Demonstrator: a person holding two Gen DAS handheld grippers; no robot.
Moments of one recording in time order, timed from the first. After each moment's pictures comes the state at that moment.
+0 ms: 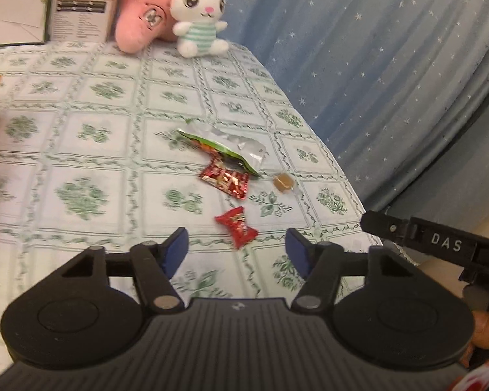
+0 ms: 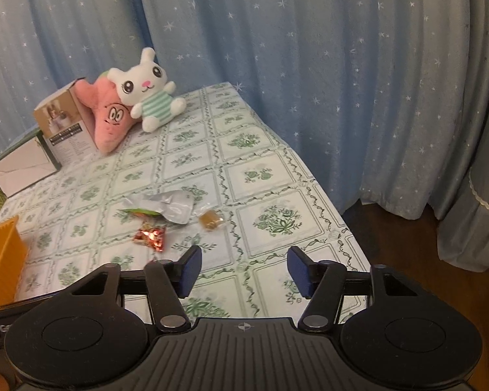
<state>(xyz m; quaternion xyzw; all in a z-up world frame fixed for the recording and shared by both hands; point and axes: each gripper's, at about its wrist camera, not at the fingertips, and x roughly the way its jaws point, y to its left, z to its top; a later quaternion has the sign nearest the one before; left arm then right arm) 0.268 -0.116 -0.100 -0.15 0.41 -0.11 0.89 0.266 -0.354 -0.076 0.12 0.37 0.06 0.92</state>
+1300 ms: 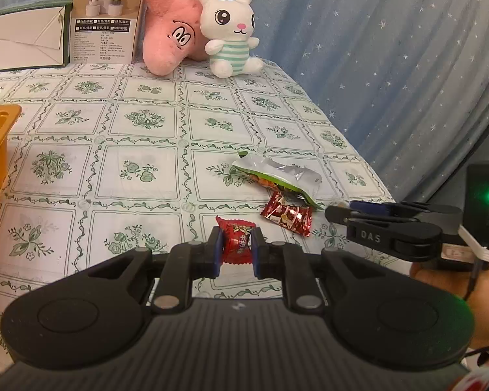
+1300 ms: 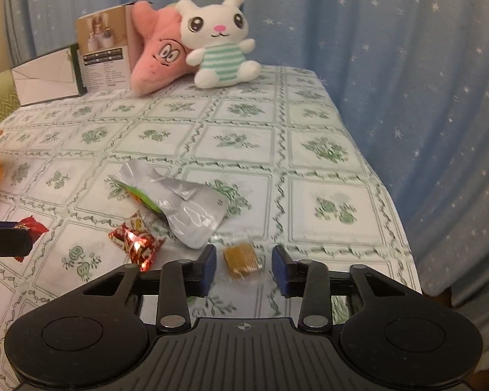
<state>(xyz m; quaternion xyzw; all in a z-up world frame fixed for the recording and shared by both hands) 0.296 -0.069 -0.104 -0.12 0.39 -0.08 0.91 0.371 -0.292 -0.144 -0.05 0.36 0.18 0.91</state>
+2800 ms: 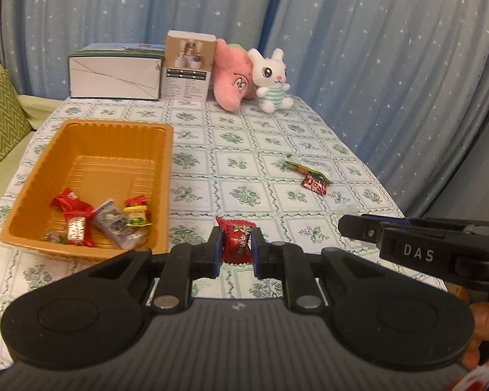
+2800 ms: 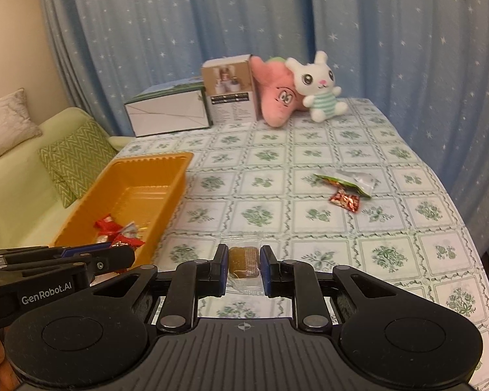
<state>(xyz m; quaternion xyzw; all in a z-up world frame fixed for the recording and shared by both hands) 0.085 0.029 0.003 -0.09 0.34 -0.03 0.93 0.116 -0.177 0.001 0.04 0.34 0.23 0.91</state>
